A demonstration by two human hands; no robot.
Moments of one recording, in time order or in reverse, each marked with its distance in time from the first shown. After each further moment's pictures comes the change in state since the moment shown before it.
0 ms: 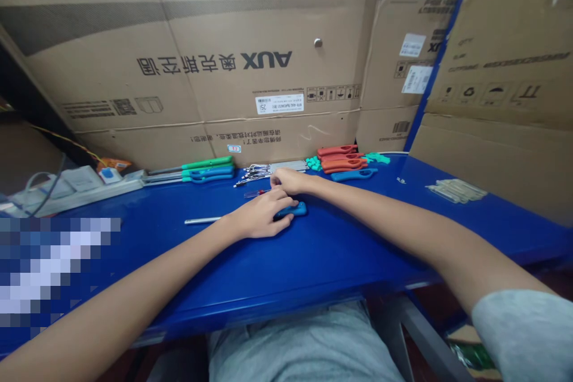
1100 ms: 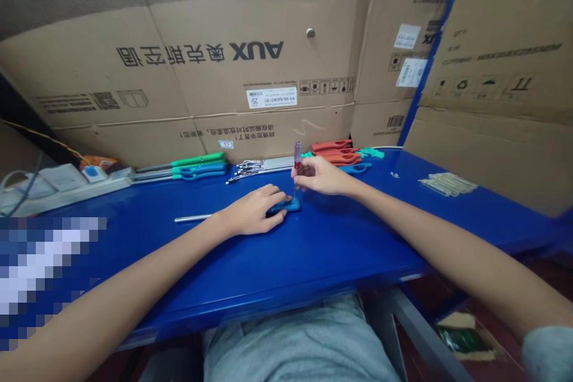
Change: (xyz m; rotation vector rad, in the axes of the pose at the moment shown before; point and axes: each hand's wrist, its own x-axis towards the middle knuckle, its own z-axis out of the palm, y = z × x) left_hand 0.000 0.002 -0.002 0.007 0.004 -0.012; right_hand -0.093 -0.005 -0.026 0.703 0.302 0.027
